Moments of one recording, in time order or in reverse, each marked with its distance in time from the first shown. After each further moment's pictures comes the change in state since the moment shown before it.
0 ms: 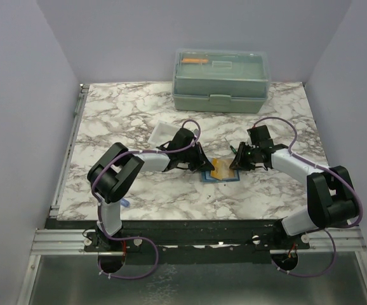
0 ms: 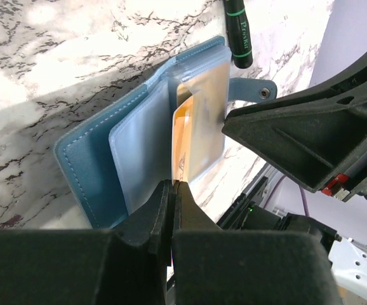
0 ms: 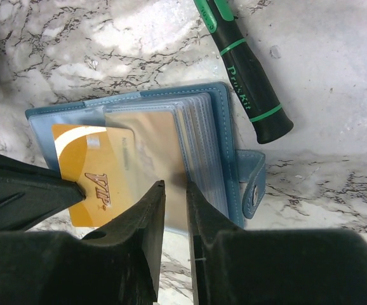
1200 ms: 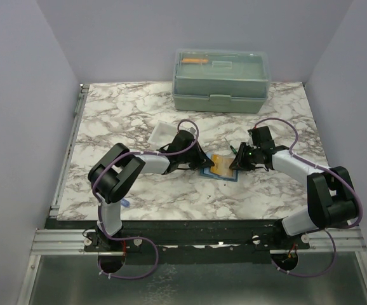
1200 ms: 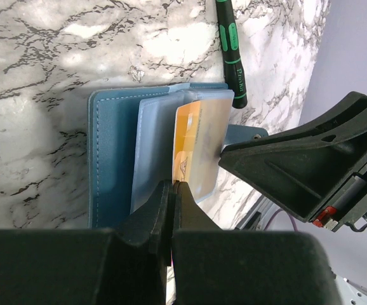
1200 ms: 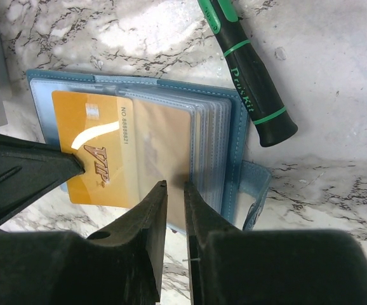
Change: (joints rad) left arm -0.015 0.005 -0.040 0.115 -0.136 -0.082; right arm -0.012 -0.002 -0.026 0.042 -0.040 0.004
